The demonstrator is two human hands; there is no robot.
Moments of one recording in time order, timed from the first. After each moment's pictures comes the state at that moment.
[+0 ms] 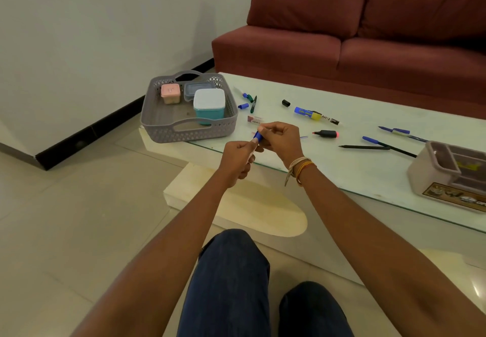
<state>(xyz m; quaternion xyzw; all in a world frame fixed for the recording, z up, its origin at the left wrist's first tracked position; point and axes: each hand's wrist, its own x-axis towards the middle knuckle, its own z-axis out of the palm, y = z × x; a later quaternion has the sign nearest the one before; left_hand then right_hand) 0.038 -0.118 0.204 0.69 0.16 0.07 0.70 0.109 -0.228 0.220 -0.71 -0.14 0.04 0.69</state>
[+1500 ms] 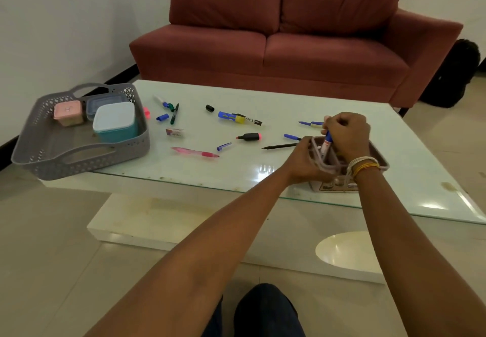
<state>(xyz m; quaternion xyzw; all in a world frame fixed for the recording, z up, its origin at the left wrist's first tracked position) 0.144 -0.385 0.211 0.79 -0.18 -0.07 0.58 0.160 -0.503 0.272 -0.85 0.03 -0.25 0.47</state>
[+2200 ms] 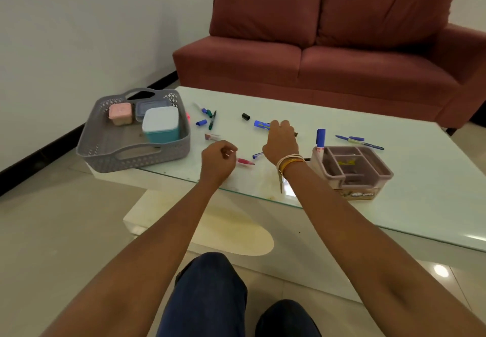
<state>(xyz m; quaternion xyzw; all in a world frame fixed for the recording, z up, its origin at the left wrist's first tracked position) 0.124 -0.153 0.193 0.85 0.08 0.29 0.43 0.184 -0.304 0.241 -0.96 -0.13 -0.14 0.18</state>
